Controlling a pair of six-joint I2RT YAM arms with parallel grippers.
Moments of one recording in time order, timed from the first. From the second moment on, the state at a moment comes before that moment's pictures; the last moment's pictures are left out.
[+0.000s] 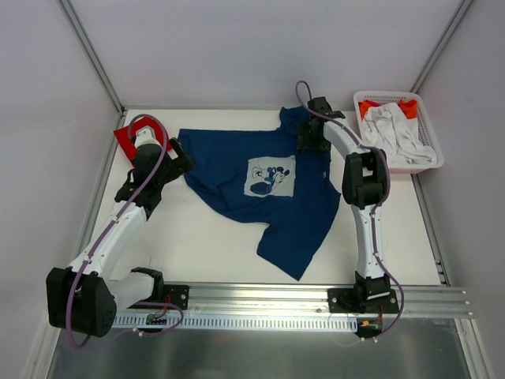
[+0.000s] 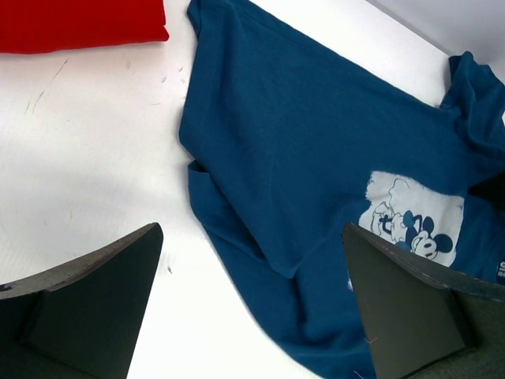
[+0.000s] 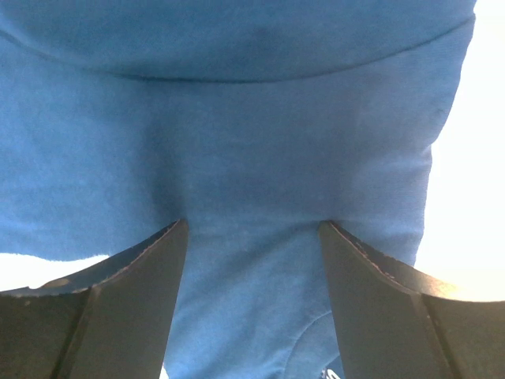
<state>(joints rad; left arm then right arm) -0.18 1.09 0.80 -0.19 -0.18 -0.55 0.25 2.40 2.07 -0.77 0.09 0.25</state>
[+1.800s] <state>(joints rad) -0.18 1.49 0.59 0.16 0.03 -0.77 0.33 1.51 1.51 -0.66 -0.04 0.30</state>
